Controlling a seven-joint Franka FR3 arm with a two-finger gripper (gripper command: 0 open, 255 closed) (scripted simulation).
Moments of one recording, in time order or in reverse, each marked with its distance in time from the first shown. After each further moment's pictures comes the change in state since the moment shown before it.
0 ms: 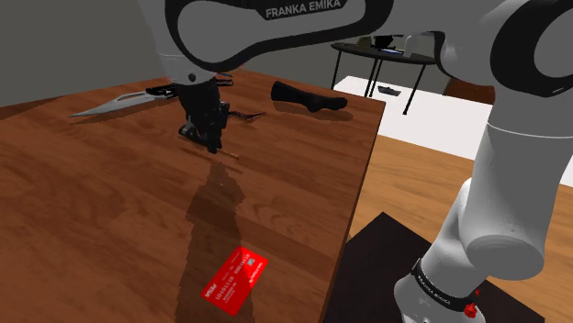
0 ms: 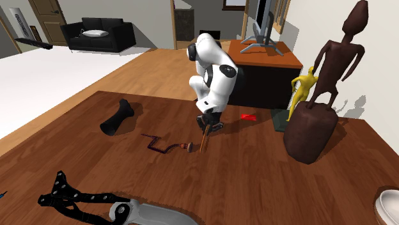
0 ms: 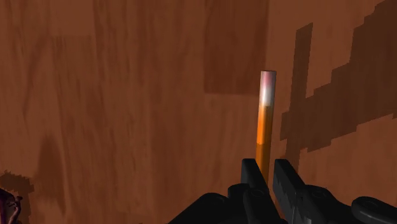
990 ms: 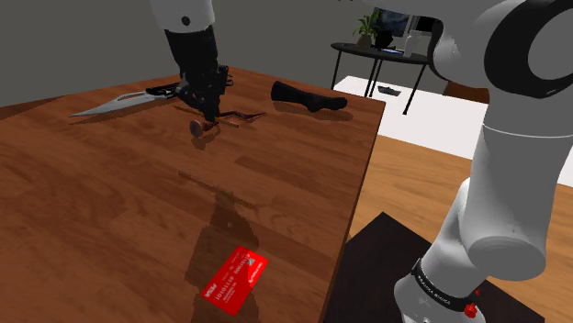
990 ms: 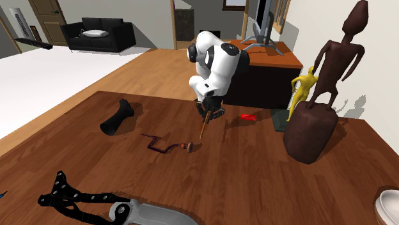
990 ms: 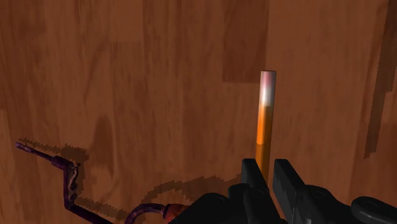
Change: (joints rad) arm 0.027 0.030 0.006 0.240 -0.011 -0.209 -0.036
